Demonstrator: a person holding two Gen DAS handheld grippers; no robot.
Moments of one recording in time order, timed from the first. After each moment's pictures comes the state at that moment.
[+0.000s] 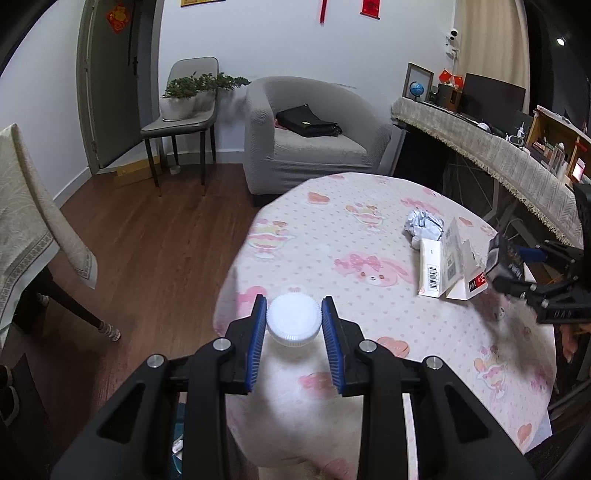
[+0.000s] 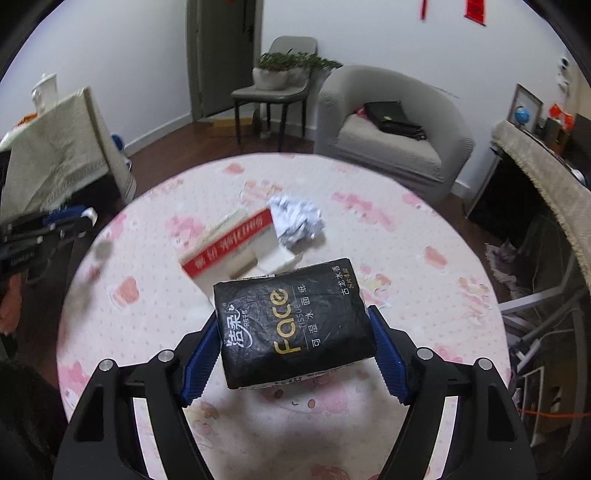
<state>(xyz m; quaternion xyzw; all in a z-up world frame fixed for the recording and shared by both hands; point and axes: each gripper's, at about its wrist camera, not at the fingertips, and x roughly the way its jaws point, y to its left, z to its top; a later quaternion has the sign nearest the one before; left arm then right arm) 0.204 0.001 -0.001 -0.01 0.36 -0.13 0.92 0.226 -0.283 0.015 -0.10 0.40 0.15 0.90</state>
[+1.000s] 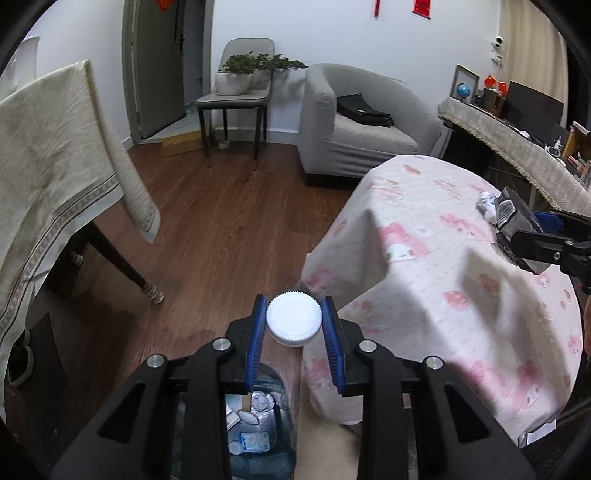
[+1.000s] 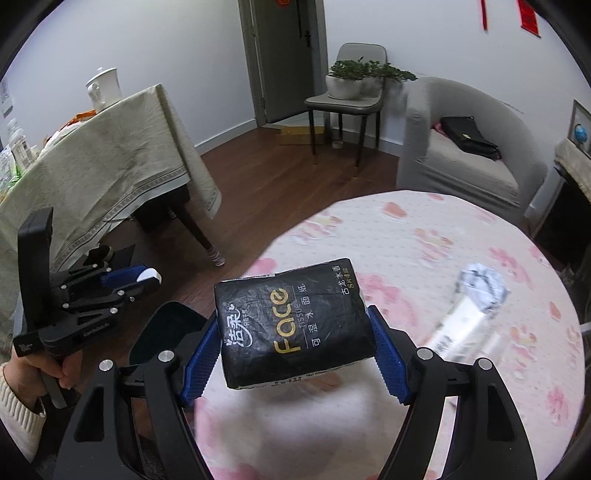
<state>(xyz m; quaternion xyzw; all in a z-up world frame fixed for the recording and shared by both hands) 0.169 0.107 -0.029 -0.03 0.39 -0.05 0.92 0.224 -0.120 0.028 -0.07 0.40 0.27 0.87</state>
